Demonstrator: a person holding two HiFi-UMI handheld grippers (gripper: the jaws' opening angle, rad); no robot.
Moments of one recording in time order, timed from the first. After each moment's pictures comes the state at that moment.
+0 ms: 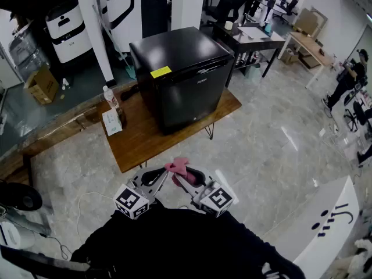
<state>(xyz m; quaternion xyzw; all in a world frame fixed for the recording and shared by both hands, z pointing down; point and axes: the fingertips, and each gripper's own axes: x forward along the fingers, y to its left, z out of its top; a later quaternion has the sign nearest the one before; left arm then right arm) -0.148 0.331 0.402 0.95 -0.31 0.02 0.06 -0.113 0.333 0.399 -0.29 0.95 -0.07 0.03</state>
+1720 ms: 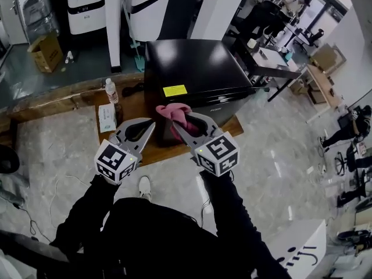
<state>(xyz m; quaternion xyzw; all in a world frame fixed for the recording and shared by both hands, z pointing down) -0.225 0.104 0.308 0.89 -0.45 0.02 -0.02 -0.167 0.079 0.300 -0.24 0.96 0.02 -0.15</state>
